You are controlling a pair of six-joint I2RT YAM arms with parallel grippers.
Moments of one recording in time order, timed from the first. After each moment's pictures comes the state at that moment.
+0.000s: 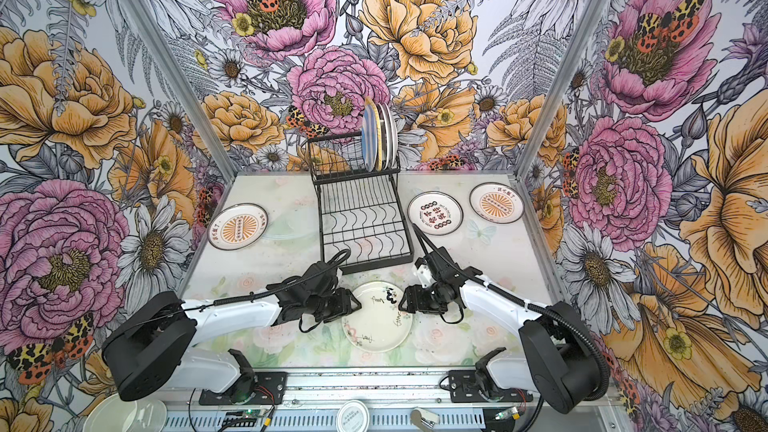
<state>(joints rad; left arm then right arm) -0.80 1.39 0.53 -0.09 0.26 -1.00 0.48 1.30 0.60 -0.51 -0.52 0.44</state>
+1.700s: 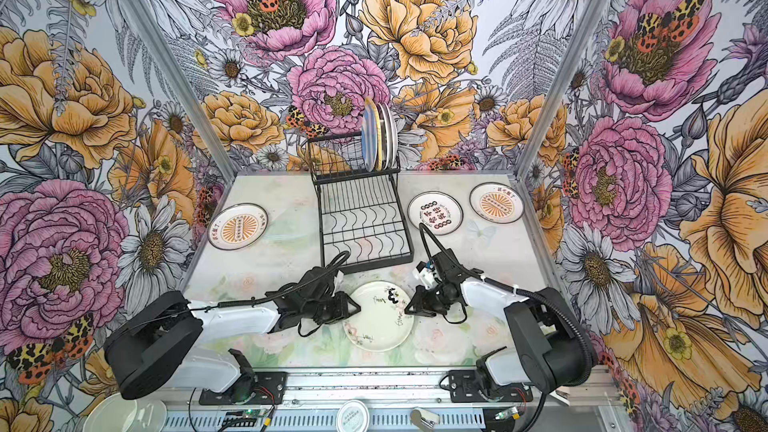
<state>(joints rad) -0.80 1.39 0.44 0.08 0.30 -1.00 0.39 1.40 0.54 -0.40 -0.74 0.41</state>
